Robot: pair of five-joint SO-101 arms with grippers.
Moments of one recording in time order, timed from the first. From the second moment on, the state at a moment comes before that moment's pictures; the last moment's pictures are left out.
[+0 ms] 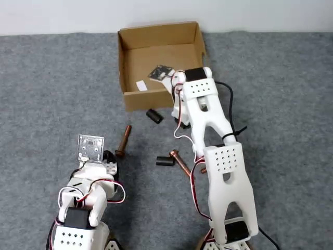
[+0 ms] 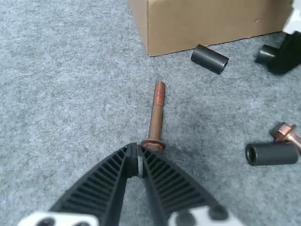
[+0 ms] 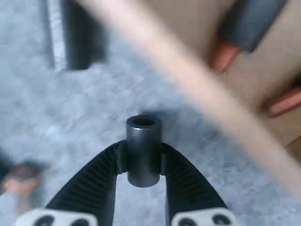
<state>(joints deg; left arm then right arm) 2.6 -93.6 96.9 49.6 8.7 -17.6 58.5 -59.8 97.8 37.8</state>
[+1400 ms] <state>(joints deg) 3.6 -93.7 77.9 66.6 8.7 2.9 -49.8 31.6 94.9 -18.4</state>
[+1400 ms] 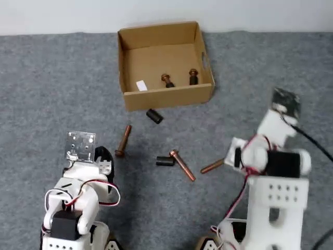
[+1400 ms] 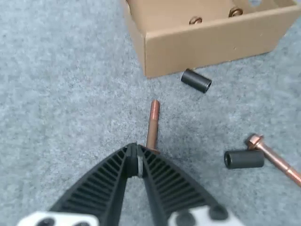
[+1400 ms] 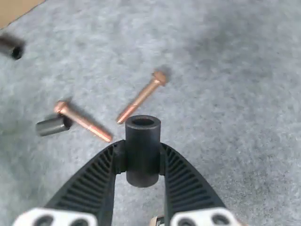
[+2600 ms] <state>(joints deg) 40.1 -5.6 10.0 69.7 4.3 40.8 -88.3 53.5 94.0 -11.0</state>
